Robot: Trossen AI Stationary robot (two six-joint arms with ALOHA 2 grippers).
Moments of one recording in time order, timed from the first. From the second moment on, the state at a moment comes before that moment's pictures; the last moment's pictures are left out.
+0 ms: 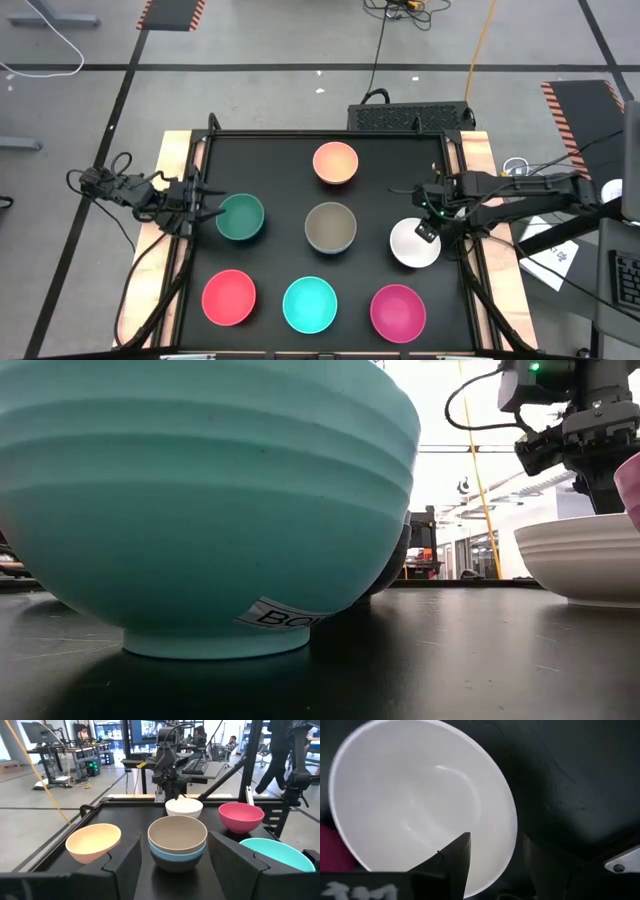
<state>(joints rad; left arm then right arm) -0.41 0.12 0.49 -0.46 -0.43 -0.02 -0.10 0.97 0.75 -1.17 -0.16 0.66</state>
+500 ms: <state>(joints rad) -0.41 0.12 0.49 -0.46 -0.39 -0.02 -0.10 1.10 0.75 -1.14 -0.16 0.63</state>
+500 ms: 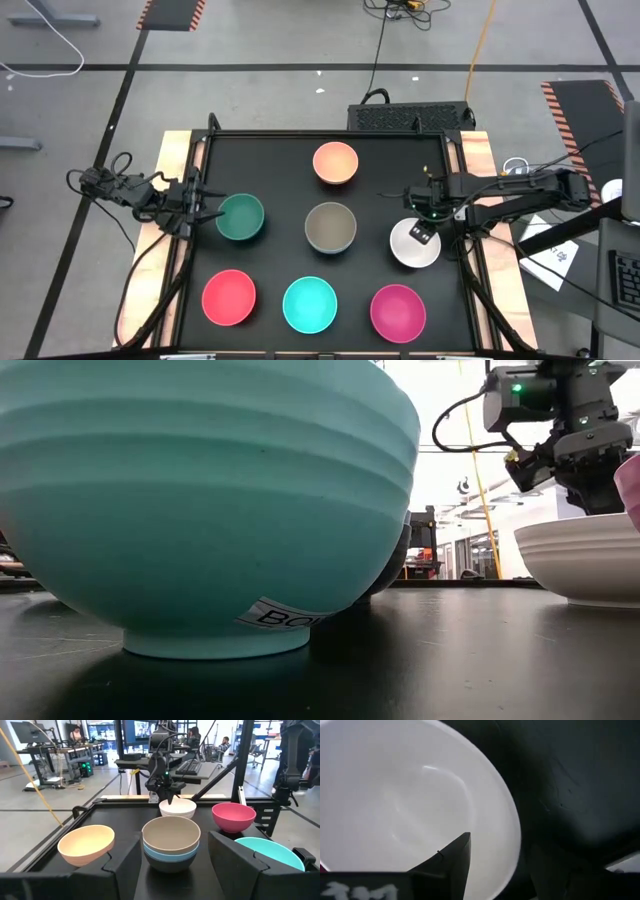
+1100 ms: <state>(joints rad) -0.41 0.12 0.49 -0.45 -0.36 -0.02 -0.11 1.19 0.72 -0.99 -0.17 0.59</state>
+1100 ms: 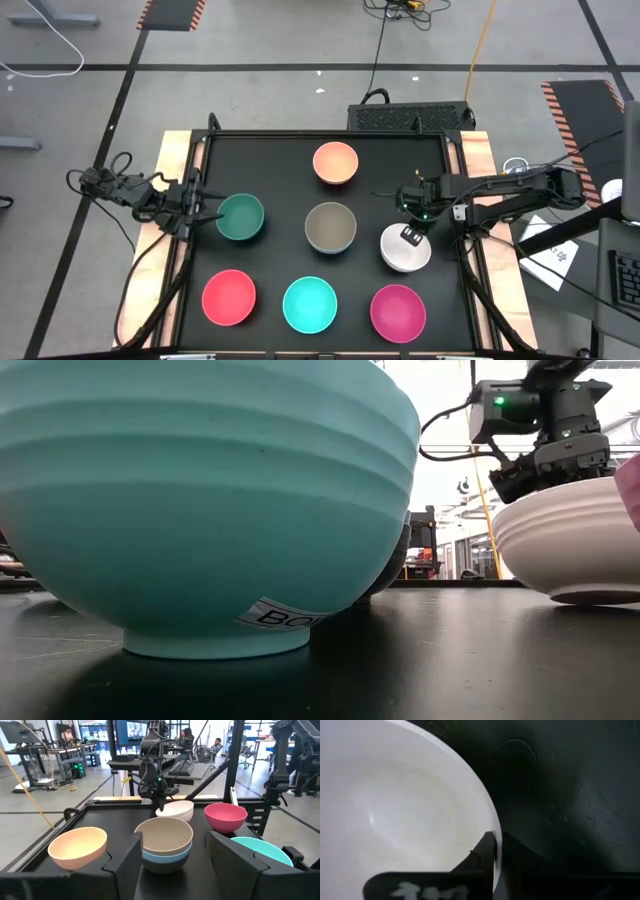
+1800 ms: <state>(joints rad) -0.41 0.12 0.49 -0.45 -0.34 -0.02 -0.15 1.14 1.03 -1.07 0.00 0.51</state>
